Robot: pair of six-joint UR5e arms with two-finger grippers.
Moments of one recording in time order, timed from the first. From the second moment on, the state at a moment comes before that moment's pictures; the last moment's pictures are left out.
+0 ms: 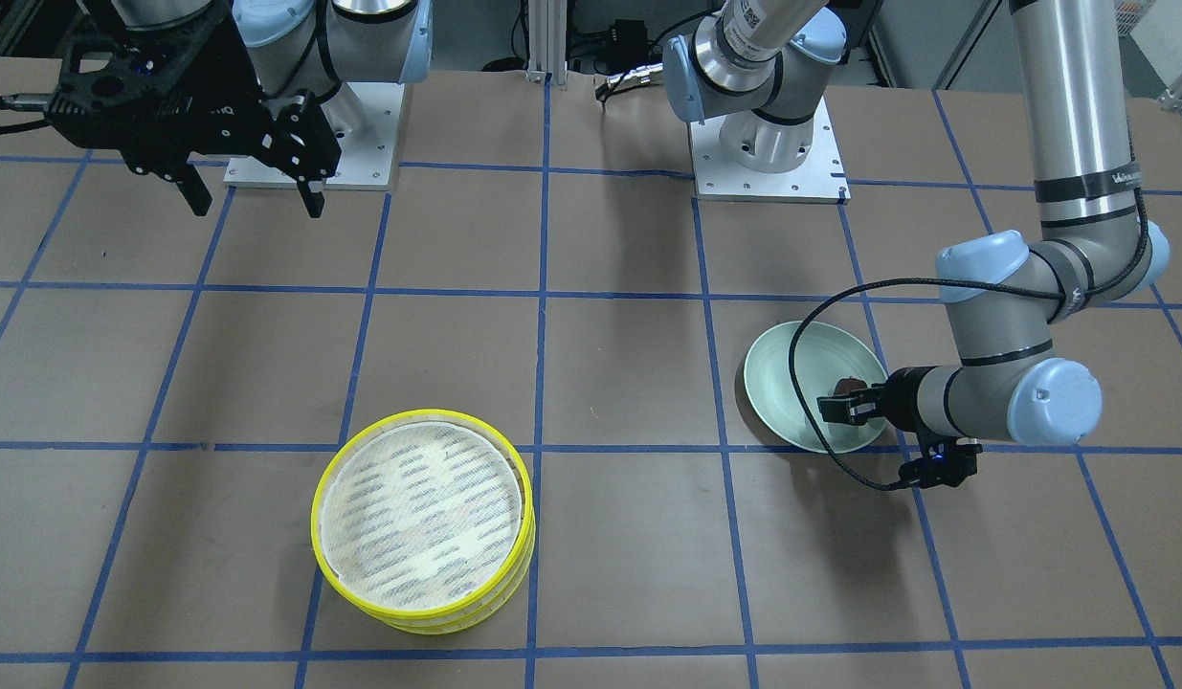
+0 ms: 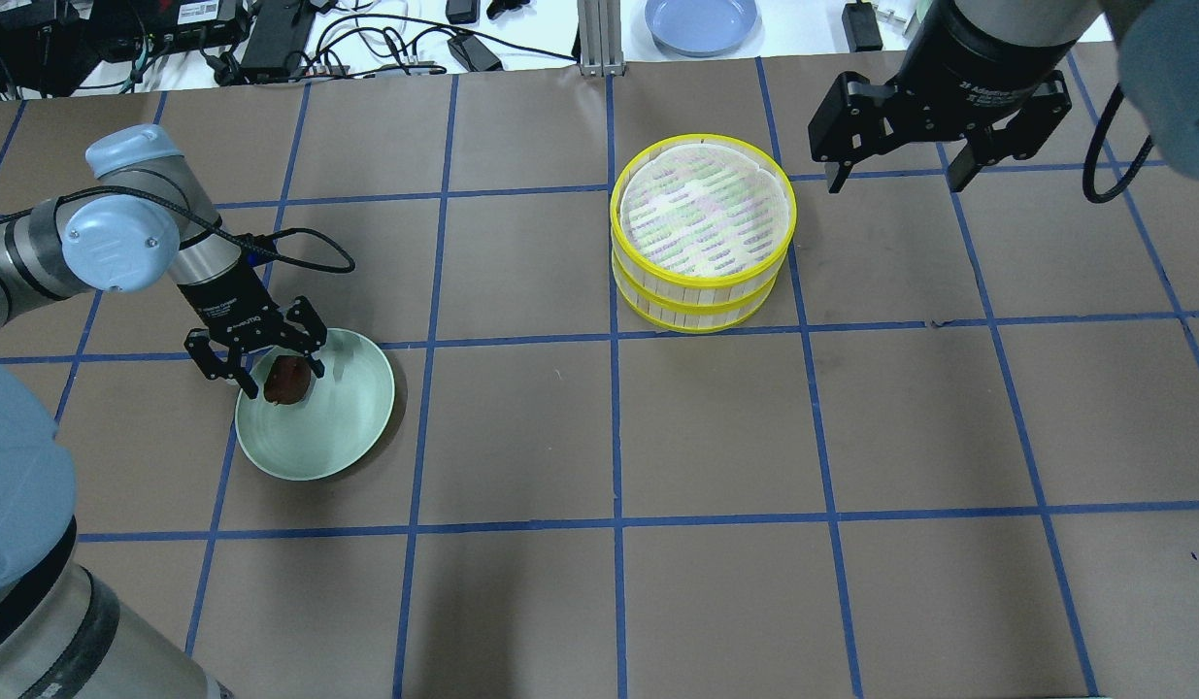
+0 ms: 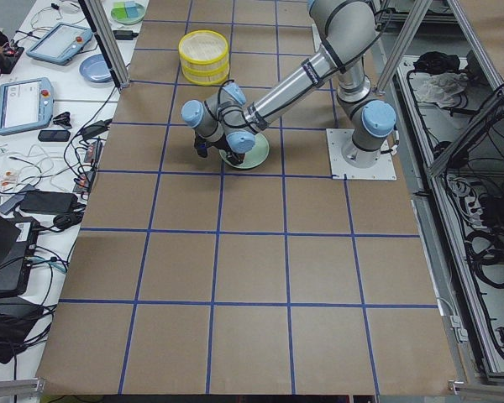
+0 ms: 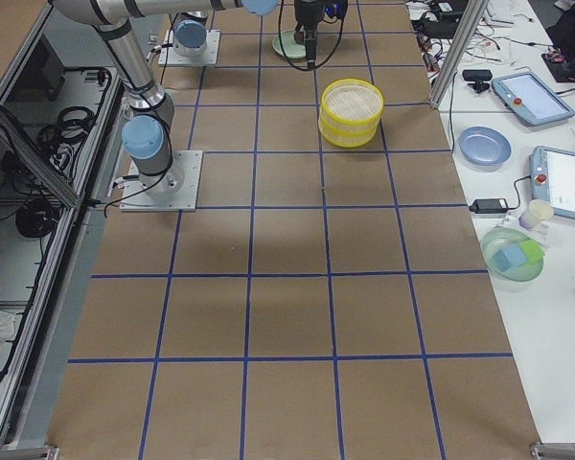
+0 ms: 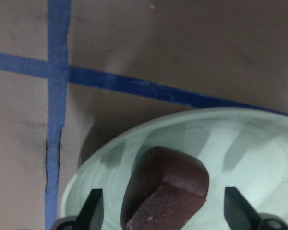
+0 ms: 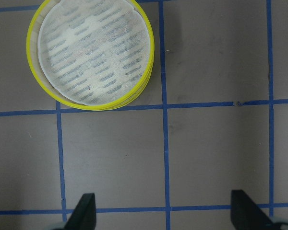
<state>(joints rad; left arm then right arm) -1.23 -2.05 -1.73 -1.40 1.57 0.07 1.59 -1.63 1.53 -1.57 -1.55 0.04</state>
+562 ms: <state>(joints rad) -1.24 -2.04 -1.72 -1.31 1.53 0.04 1.59 -1.66 1.52 -1.56 -1.57 0.02</state>
